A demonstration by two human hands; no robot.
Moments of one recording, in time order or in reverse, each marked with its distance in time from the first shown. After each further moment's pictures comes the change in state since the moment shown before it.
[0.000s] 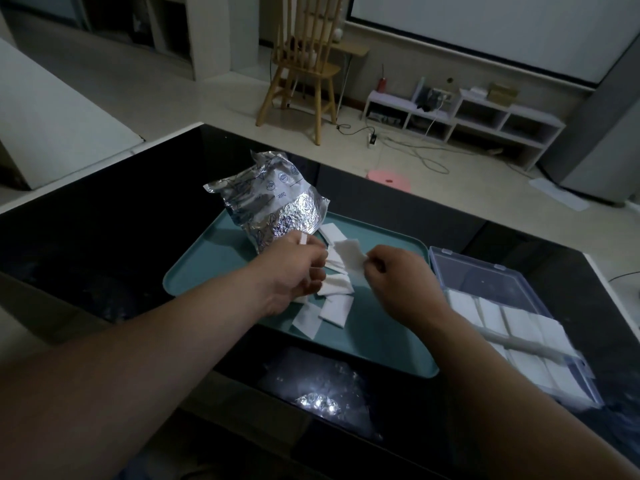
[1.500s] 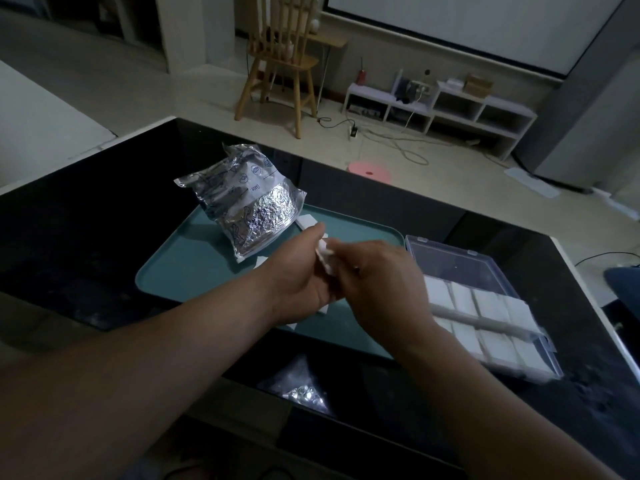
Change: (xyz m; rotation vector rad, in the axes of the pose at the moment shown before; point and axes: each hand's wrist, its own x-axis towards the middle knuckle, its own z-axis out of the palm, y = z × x) left_hand -0.013 -0.007 0.044 -0.457 -0.350 -0.230; right_hand -0.047 -0.027 -0.024 -0.045 0.259 -0.294
